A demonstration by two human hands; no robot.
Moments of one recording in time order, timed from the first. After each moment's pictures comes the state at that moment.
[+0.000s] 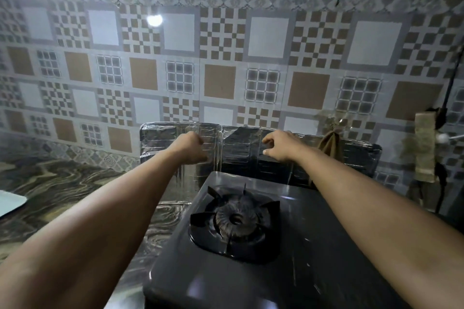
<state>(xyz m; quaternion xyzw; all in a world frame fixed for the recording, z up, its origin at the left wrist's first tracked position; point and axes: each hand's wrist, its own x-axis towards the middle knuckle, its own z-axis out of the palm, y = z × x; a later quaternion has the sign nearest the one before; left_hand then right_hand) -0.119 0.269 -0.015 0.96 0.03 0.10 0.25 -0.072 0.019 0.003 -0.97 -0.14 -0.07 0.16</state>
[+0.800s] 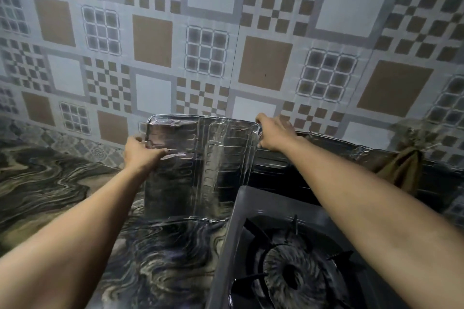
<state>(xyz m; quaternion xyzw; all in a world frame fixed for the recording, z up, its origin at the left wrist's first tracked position) 0.016 0.462 -0.114 0.75 0.27 0.24 0.56 0.104 0.177 -0.029 -0.98 -0.15 -0.12 0.00</state>
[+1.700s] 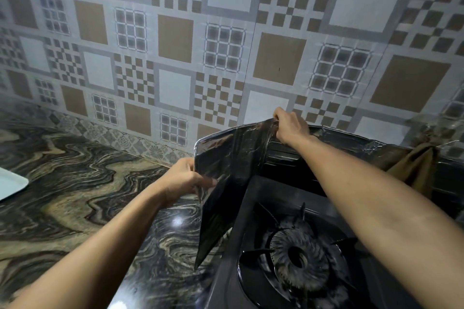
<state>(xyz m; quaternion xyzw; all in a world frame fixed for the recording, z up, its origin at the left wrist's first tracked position) -0.082 0.398 -0.112 0.75 -0.04 0.01 0.66 0.095 0.170 -0.038 -0.97 -0.14 -0.20 0.05</state>
